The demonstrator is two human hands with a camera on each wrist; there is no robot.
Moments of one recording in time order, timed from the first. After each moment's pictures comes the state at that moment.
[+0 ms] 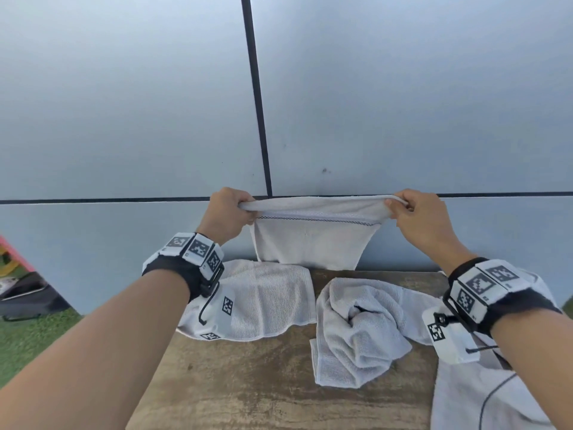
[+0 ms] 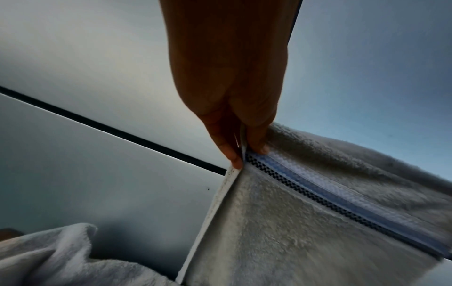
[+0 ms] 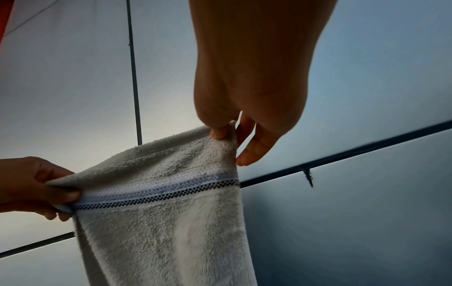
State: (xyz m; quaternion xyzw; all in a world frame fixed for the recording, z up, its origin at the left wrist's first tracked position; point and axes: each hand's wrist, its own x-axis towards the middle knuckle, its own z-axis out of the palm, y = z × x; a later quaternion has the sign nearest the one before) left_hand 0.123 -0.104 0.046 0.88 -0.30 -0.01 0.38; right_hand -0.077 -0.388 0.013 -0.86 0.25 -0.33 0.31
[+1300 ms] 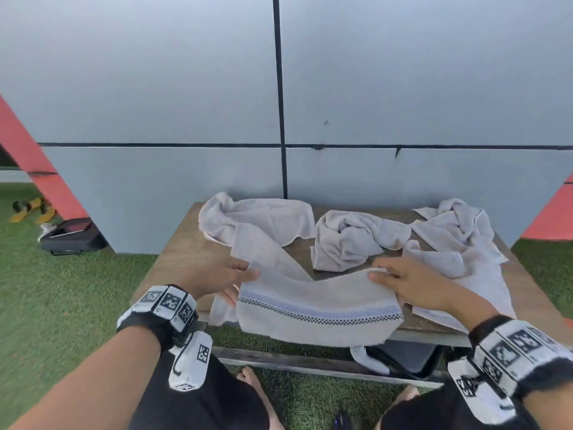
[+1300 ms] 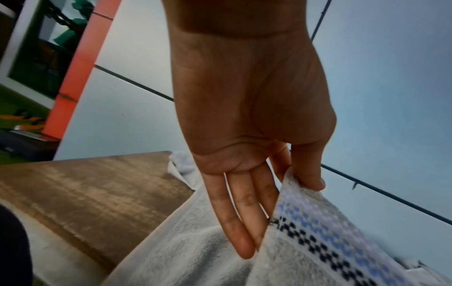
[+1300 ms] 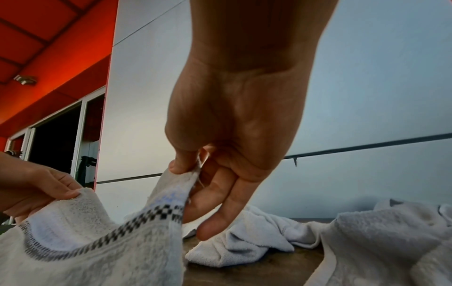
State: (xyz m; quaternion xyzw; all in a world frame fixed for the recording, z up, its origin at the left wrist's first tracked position) left_hand -0.102 0.099 -0.038 0.81 -0.25 -0.40 0.35; right_hand -0.318 -0.212 -0.044 -0.92 0.09 0.02 0.38
